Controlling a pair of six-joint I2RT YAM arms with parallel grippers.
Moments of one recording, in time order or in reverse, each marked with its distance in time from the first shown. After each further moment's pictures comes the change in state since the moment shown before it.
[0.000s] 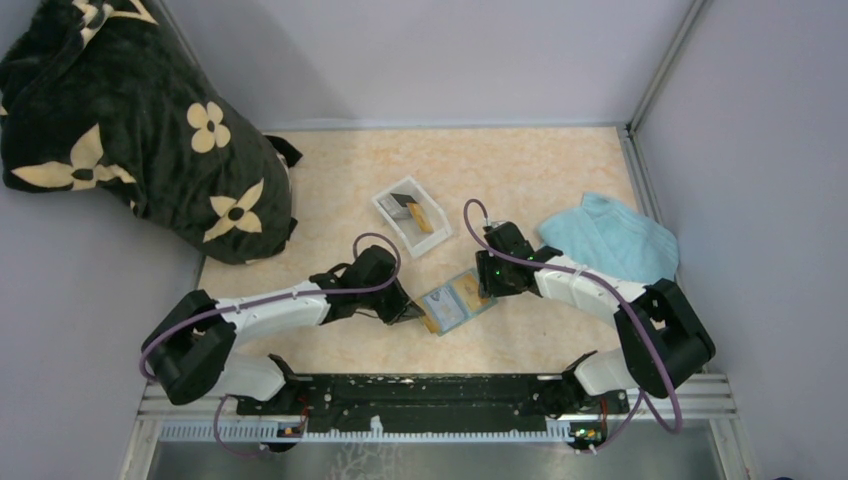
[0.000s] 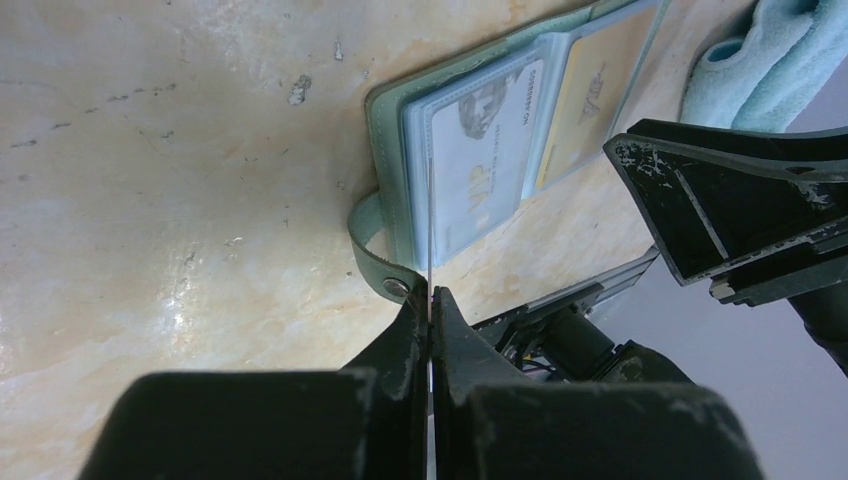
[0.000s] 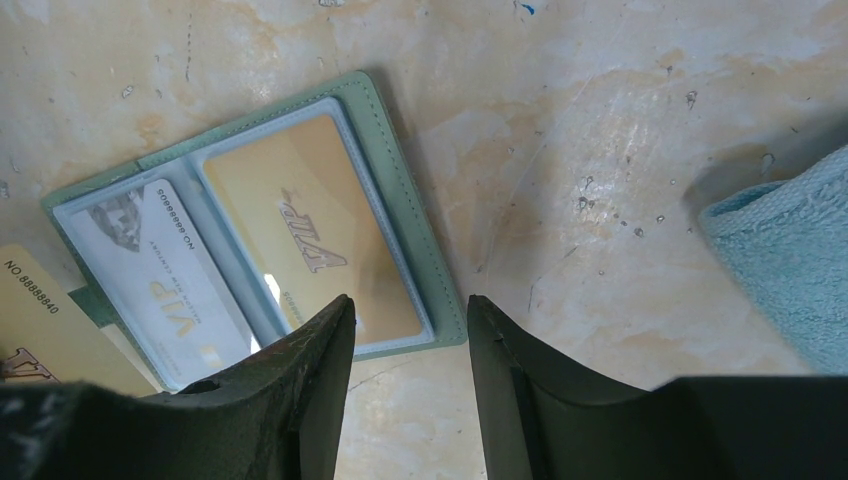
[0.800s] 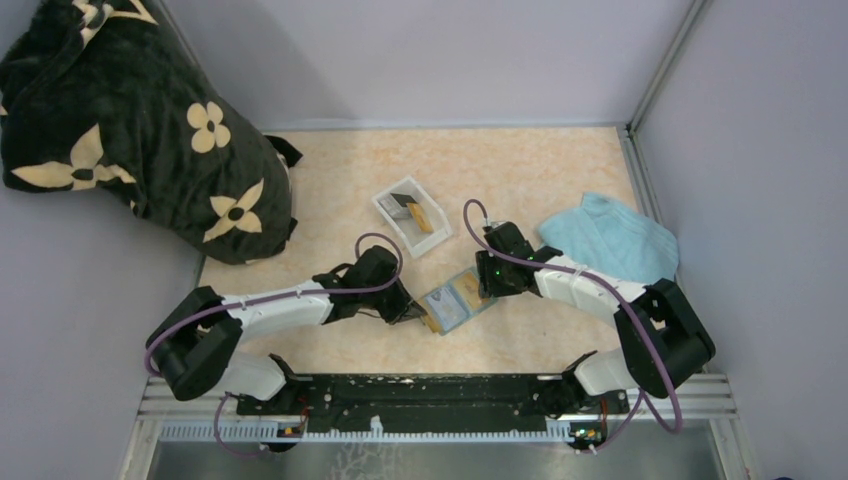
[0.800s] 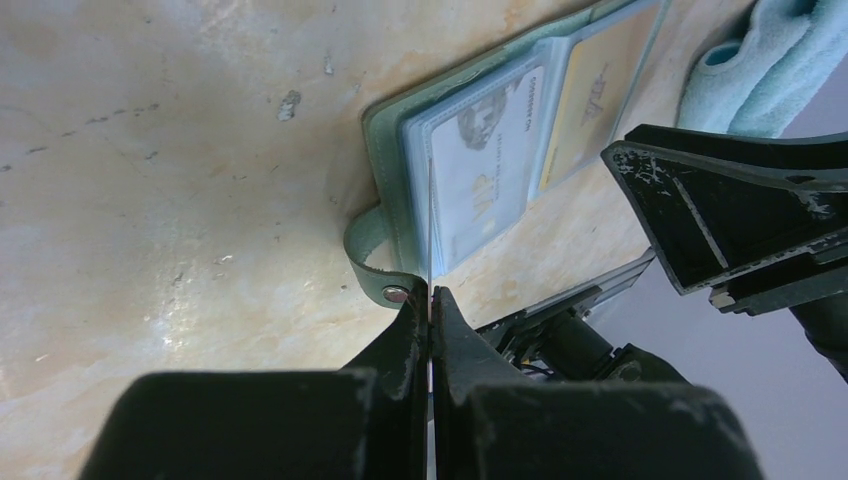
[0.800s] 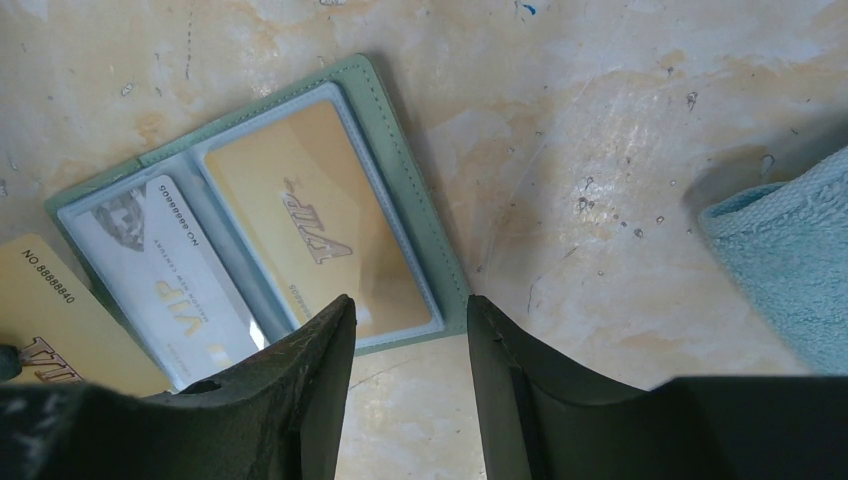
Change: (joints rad) left arm 0.000 0.037 -0.002 0.037 0.004 -0.003; right arm 0.000 0.000 0.000 0.000 0.000 -0.006
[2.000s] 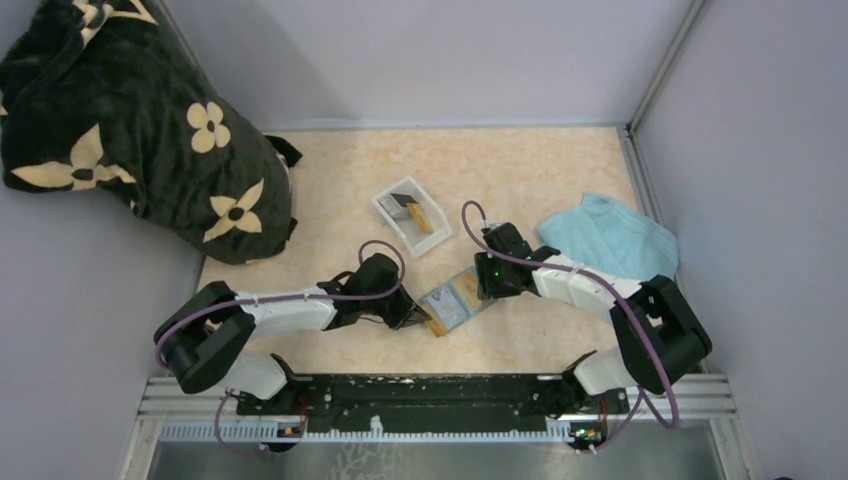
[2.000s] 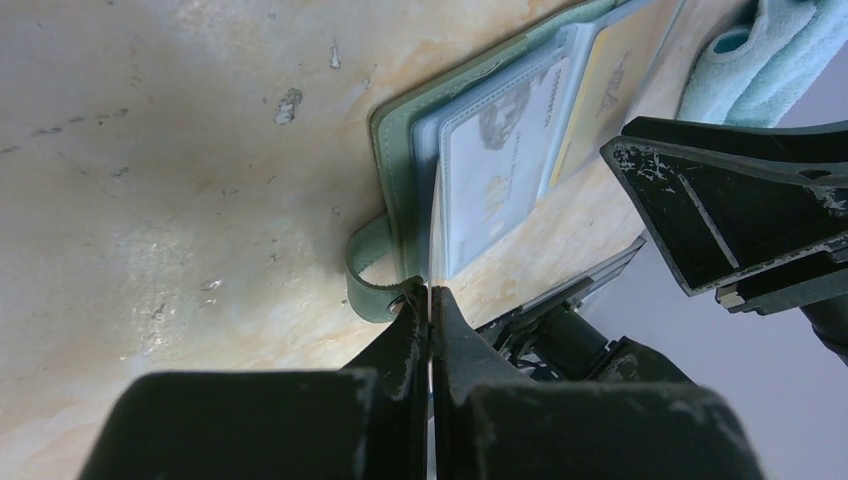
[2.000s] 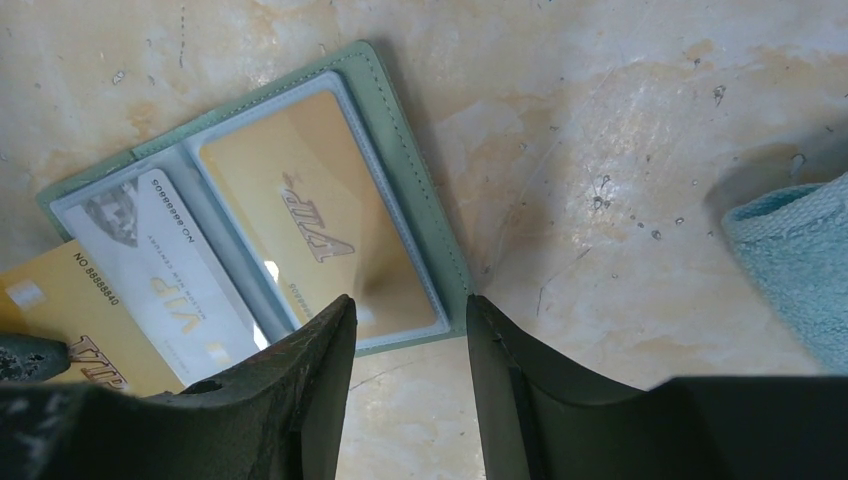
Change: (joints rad) left arm -0.019 0.047 -0.061 0.148 0.014 -0.036; right arm 0.000 0.019 0.000 0.003 -0.019 -0.002
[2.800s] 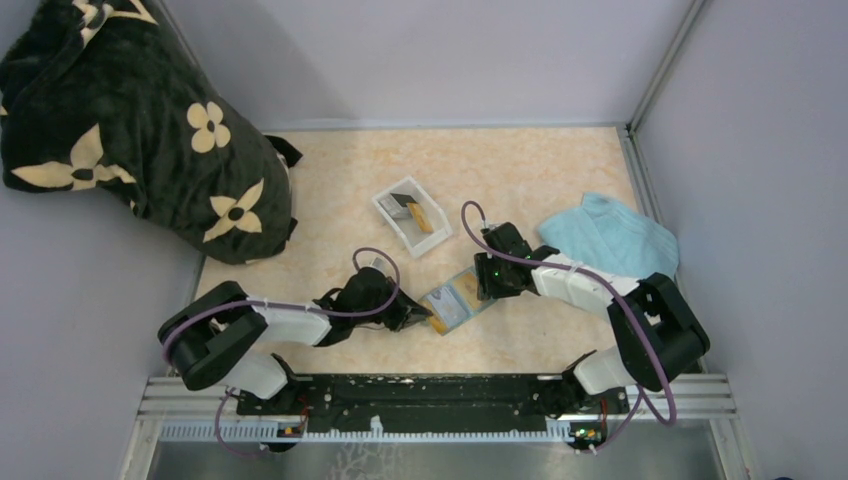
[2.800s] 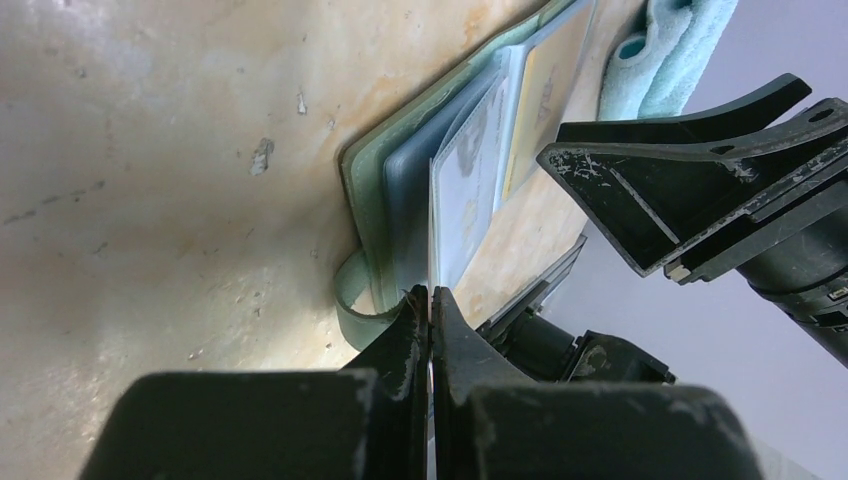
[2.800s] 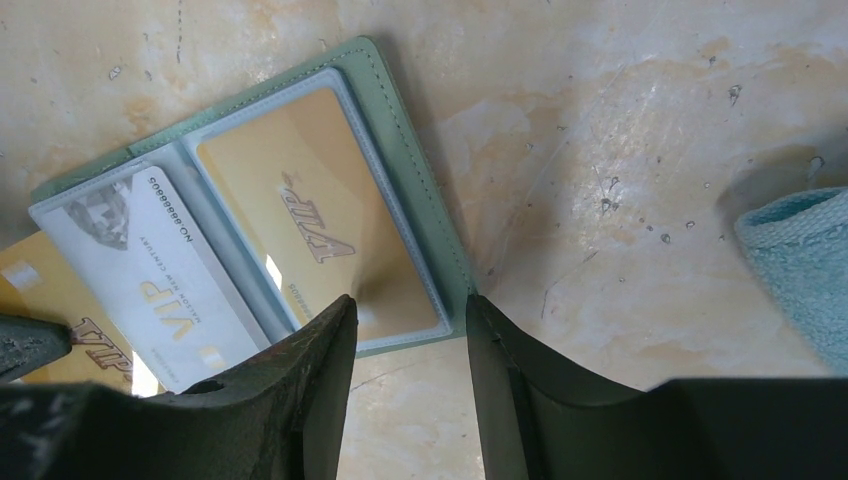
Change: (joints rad) left arm -0.006 0.017 -0.203 0.445 -0.033 -0.038; right arm -0.005 0.019 0.000 0.005 -0.024 0.000
